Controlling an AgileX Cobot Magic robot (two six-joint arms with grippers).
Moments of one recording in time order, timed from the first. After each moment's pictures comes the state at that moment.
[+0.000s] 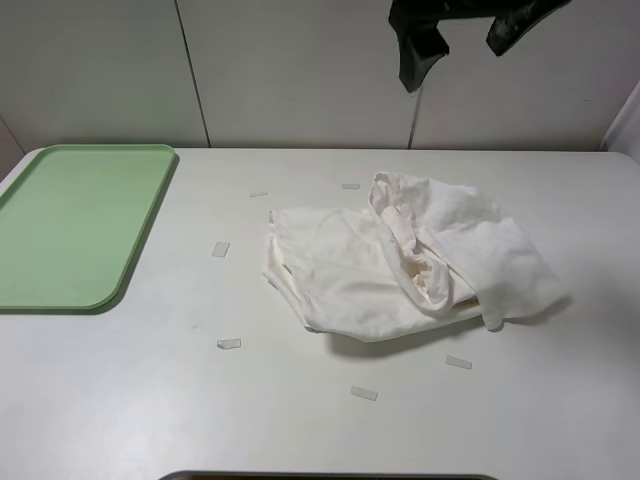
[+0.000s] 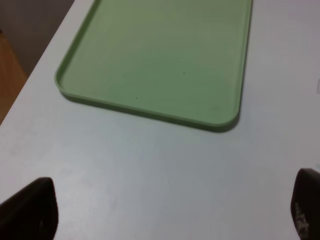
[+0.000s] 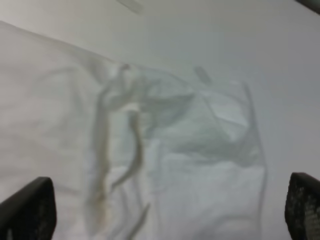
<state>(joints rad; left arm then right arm) 0.23 -0.01 -0.51 0.04 1.07 -0.05 0.57 1.69 -1.69 -0.21 1.21 0.15</state>
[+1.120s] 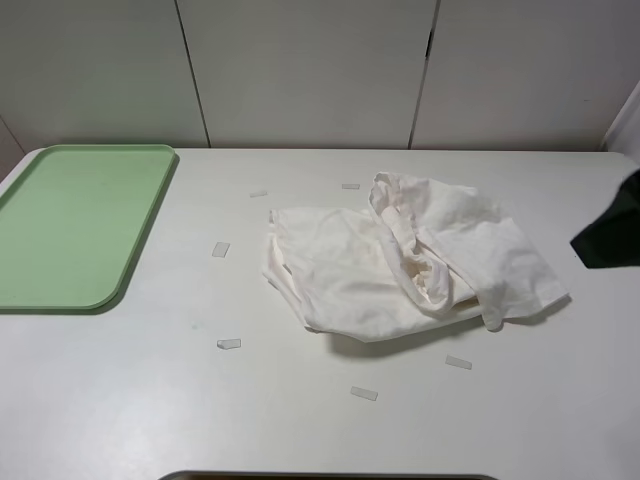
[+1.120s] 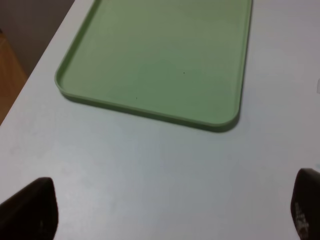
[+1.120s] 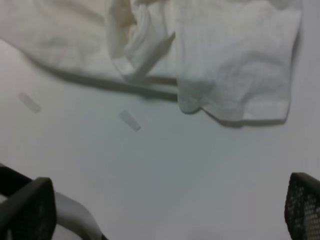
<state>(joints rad) 0.23 -0.01 -0.51 0.04 1.07 -0.05 0.57 0.92 -0.96 -0.10 1.22 0.10</state>
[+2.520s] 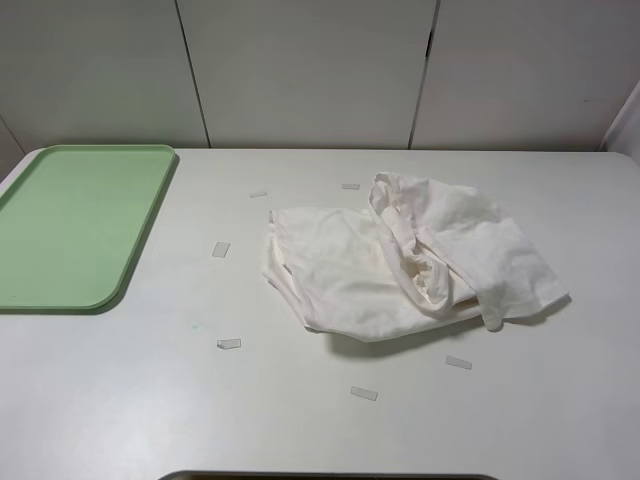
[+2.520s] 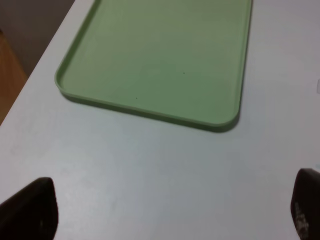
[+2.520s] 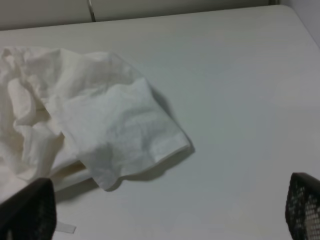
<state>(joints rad) 0.23 -0.01 -0.51 0.04 1.07 -0.05 -0.05 0.00 -0.49 0.01 1.03 0.09</state>
